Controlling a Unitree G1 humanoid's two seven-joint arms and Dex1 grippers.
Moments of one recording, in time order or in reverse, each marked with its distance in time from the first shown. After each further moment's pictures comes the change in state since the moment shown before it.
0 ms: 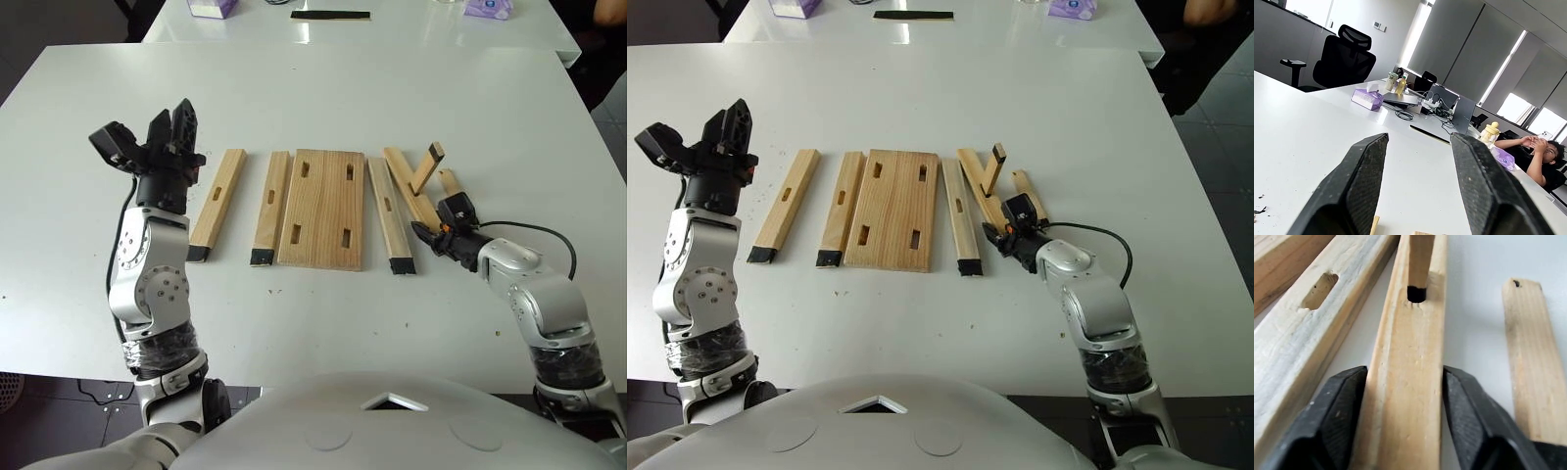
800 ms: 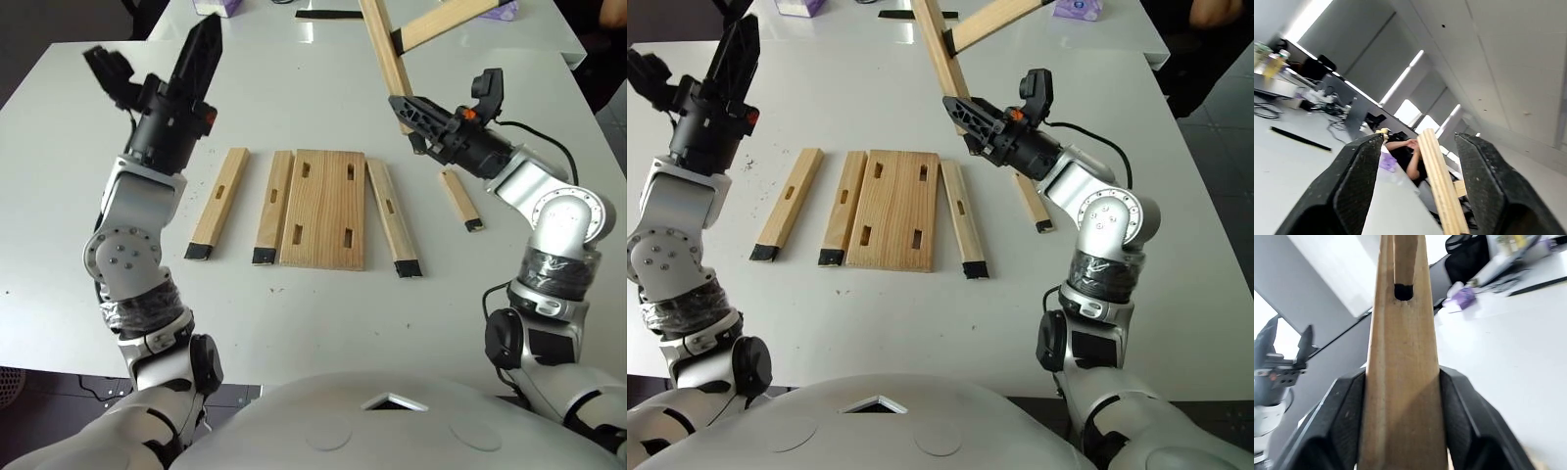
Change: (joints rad) left arm -0.285 0.099 0.020 0.036 -0.648 0.302 -0.161; right arm -0.509 0.162 -0.432 0.259 0.700 0.158 0.349
